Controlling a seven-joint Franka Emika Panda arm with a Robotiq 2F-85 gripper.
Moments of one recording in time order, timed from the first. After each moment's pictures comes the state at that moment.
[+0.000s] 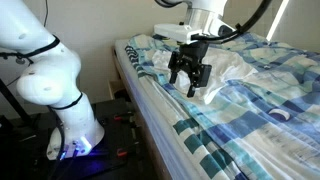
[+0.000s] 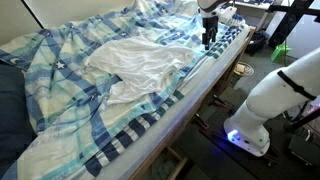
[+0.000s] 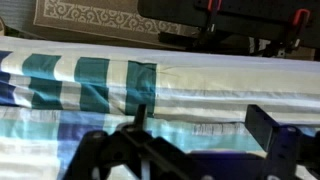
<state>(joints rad) -0.10 -0.32 -0.23 -2.32 -0.22 1.80 -0.41</state>
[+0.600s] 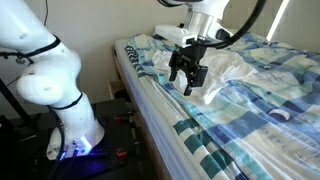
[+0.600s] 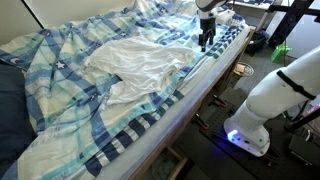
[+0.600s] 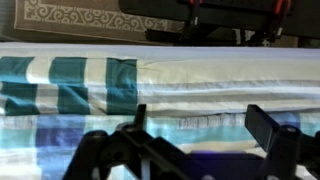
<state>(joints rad) -0.10 -0.30 -0.22 -2.31 -0.14 1.80 -0.36</state>
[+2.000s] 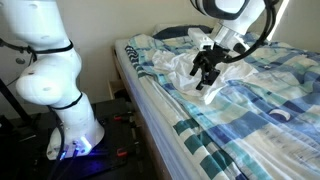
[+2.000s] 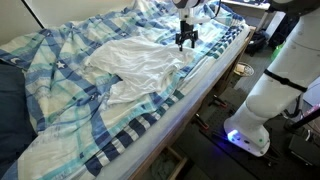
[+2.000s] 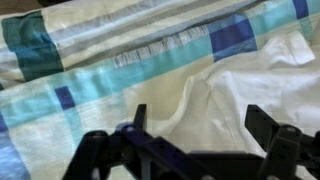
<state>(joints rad) -0.12 0.07 -0.15 -1.98 0.12 1.72 -0.07</state>
